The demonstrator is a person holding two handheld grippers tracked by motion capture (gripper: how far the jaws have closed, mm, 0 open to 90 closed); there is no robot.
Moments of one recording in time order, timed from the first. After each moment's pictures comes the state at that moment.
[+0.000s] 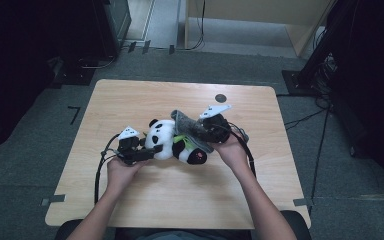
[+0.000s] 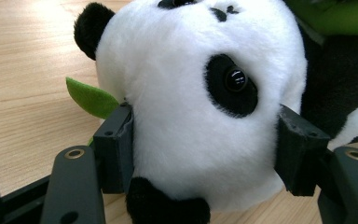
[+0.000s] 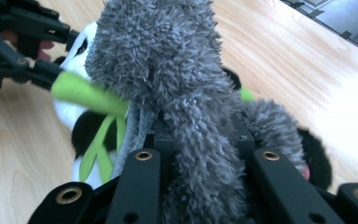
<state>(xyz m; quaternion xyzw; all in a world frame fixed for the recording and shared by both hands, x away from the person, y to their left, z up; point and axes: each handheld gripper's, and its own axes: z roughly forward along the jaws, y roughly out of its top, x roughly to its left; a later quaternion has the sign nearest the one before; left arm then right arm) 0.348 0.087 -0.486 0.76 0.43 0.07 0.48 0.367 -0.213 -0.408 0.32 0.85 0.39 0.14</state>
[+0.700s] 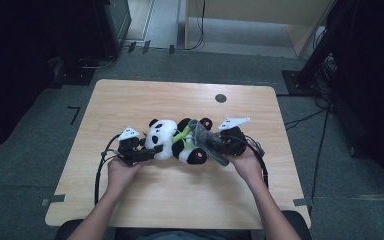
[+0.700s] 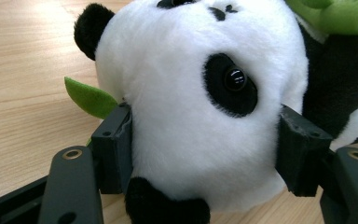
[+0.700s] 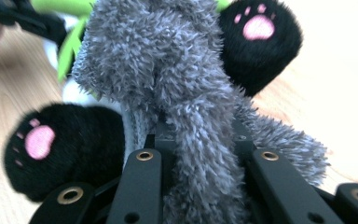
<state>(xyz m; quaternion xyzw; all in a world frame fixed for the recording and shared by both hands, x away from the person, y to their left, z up) 0.347 0.086 -0.487 0.76 0.43 0.08 0.48 0.343 -0.257 -0.430 0.37 0.84 0.39 0.11</state>
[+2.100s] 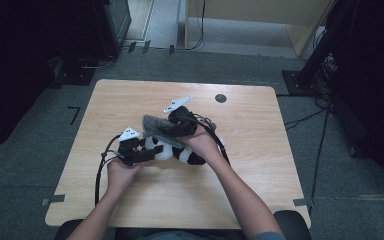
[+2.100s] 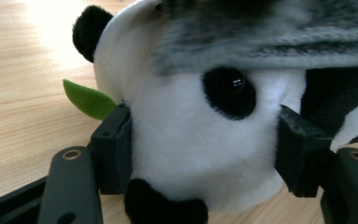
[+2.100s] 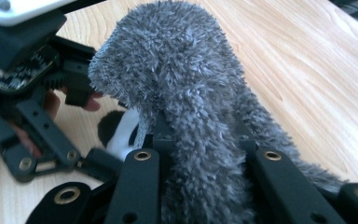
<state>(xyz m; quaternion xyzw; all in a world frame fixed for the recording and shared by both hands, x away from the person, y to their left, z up) 0.345 0.085 -0.484 0.76 0.44 0.08 0.47 0.396 -0.124 -0.401 0.26 0.88 0.39 0.07</state>
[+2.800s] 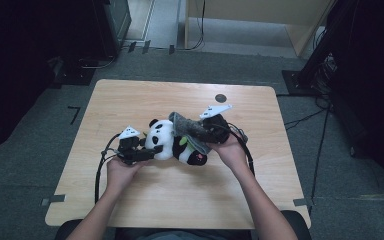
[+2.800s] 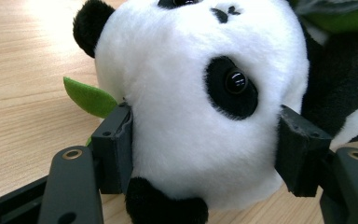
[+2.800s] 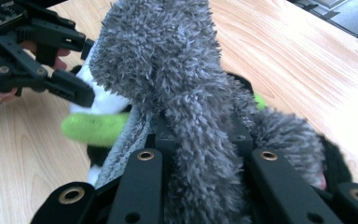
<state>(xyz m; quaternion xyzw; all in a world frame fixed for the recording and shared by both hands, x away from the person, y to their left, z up) 0.348 0.086 -0.483 0.77 0.43 0.07 0.47 0.367 -0.212 -0.408 0.32 0.85 0.41 0.12</state>
